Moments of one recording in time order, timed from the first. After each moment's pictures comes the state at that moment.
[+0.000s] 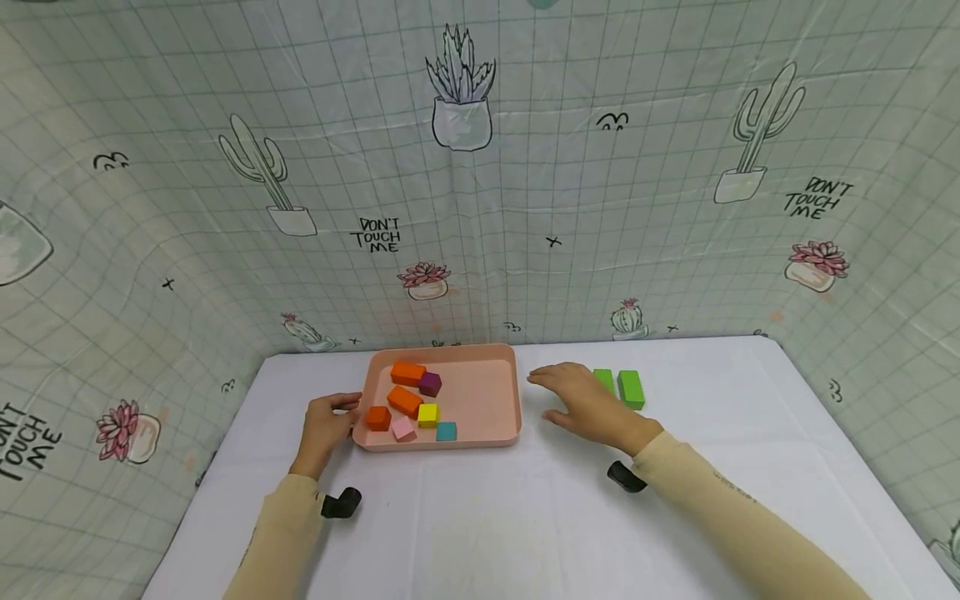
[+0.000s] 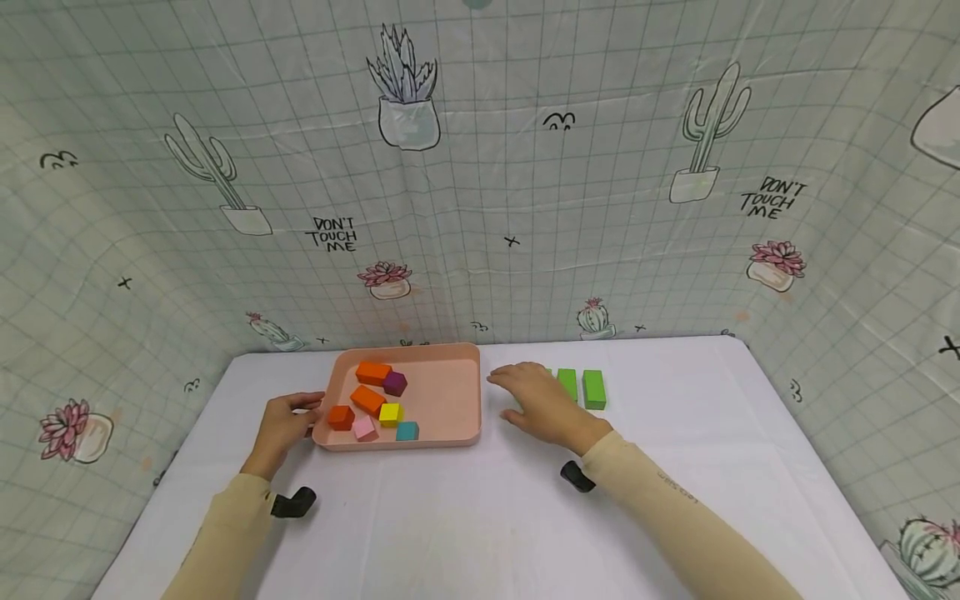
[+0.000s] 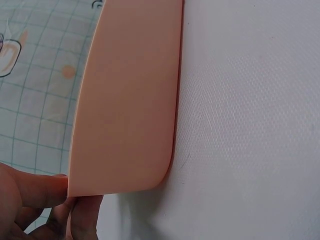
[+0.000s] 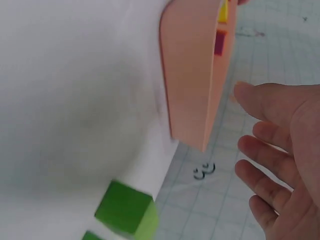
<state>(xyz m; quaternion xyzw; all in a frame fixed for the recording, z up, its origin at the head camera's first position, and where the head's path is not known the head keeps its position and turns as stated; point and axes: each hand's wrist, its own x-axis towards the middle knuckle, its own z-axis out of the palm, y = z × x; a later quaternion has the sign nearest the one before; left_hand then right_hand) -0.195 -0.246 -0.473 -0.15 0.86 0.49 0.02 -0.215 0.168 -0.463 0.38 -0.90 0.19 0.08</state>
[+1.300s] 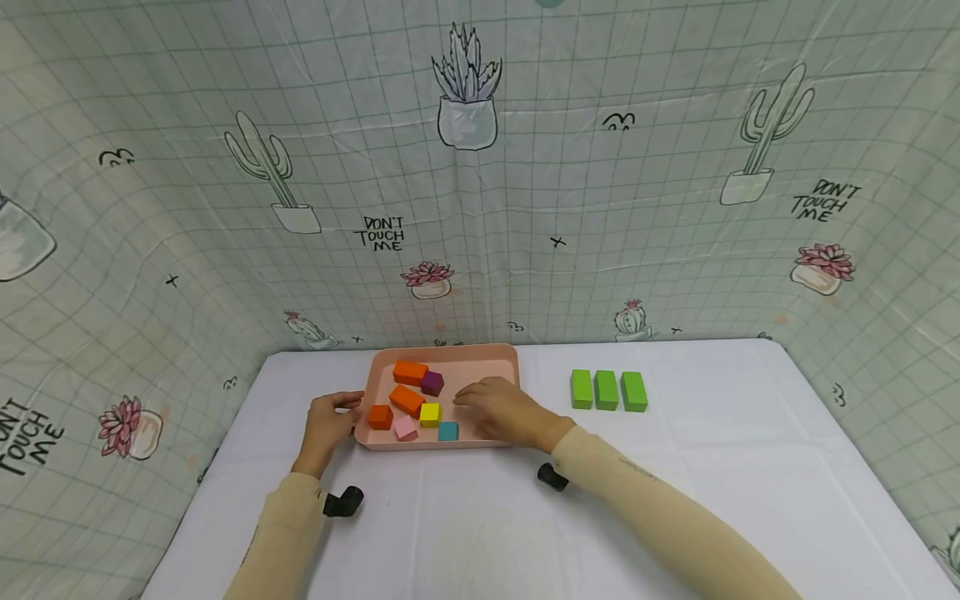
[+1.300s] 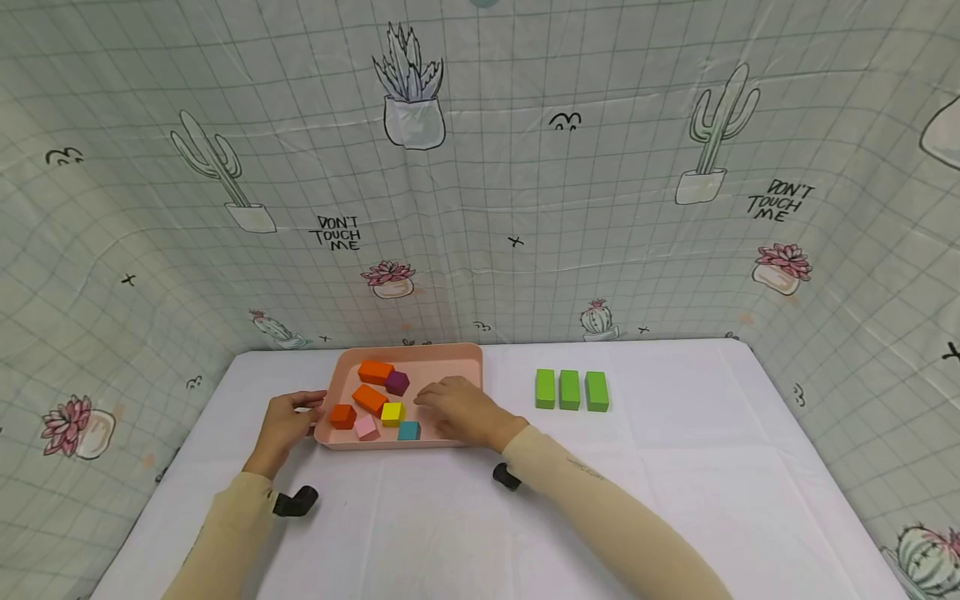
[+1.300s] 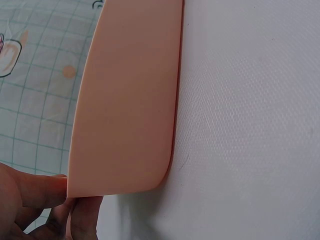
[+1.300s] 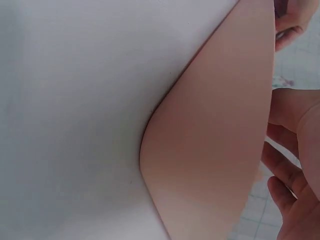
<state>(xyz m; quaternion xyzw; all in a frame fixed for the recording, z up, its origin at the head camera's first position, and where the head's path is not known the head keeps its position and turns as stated) -0.197 -0.247 -0.477 -0.15 0.86 0.48 0.01 -0.235 0.066 -0.485 0.48 -0.86 0.17 0.02</state>
